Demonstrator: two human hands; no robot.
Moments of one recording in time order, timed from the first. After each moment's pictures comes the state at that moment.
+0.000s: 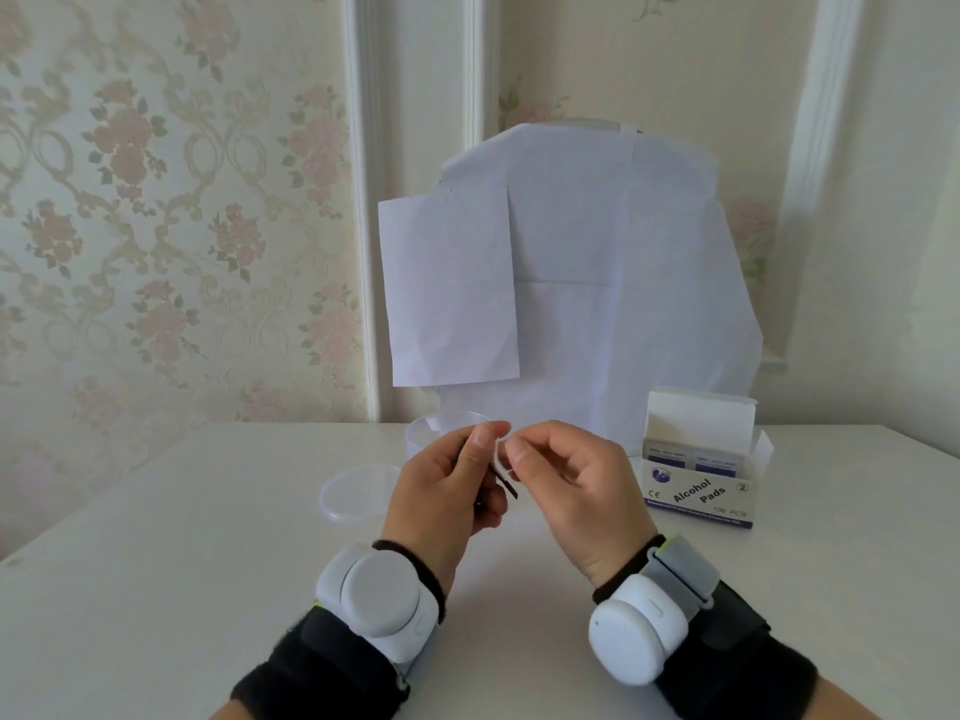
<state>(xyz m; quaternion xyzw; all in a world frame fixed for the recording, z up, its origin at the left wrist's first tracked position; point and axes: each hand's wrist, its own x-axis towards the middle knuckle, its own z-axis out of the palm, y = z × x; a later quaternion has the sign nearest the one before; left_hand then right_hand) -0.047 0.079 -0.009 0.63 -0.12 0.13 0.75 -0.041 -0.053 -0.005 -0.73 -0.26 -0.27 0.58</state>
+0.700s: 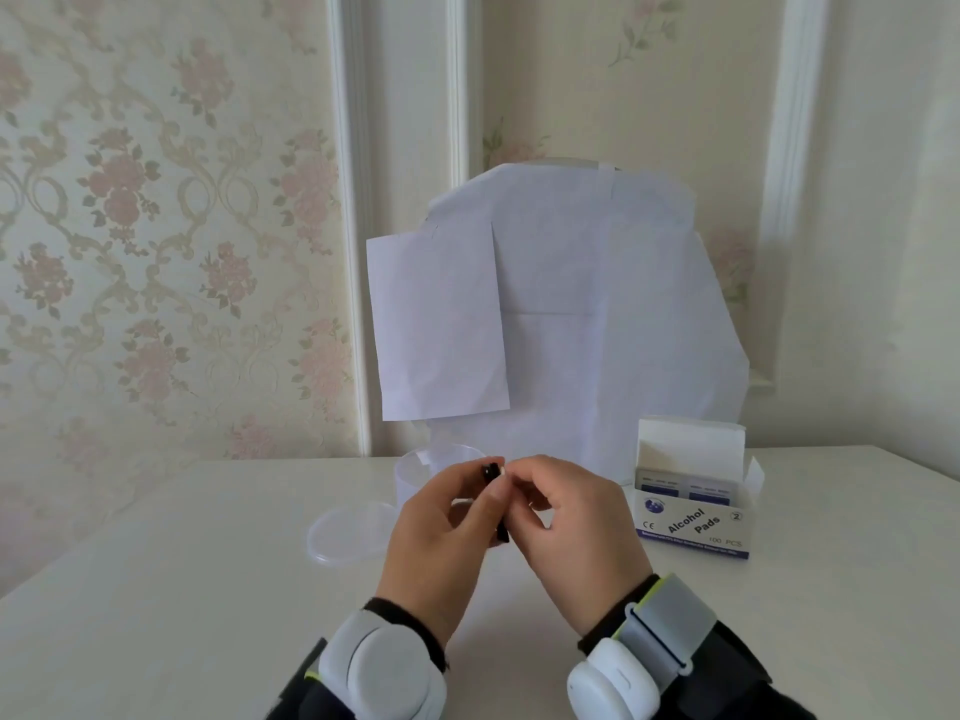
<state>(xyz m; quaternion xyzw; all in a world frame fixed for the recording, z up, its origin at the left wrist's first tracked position) -0.053 0.071 -0.006 0.66 -0.15 0.18 0.71 -0.033 -0.052 -0.010 -0.80 -0.24 -0.41 0.38</state>
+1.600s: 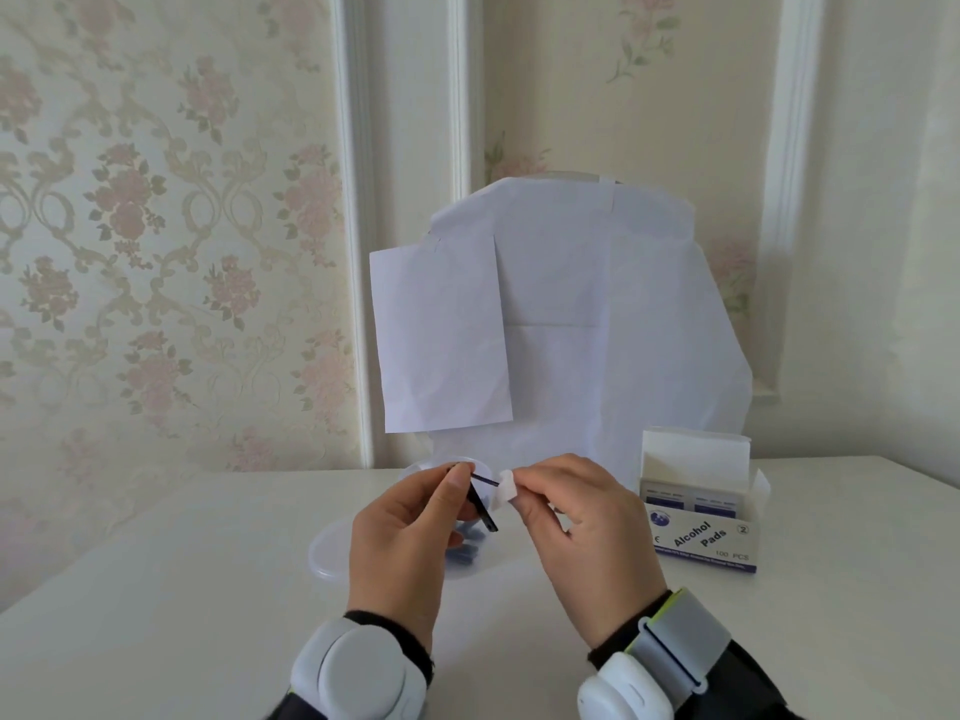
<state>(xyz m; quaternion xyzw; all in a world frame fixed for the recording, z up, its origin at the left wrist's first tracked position) -0.061 0.083 0.008 0.60 -0.06 0.24 0.76 -0.023 -0.058 -0.012 -0.76 -0.24 -0.50 0.33</state>
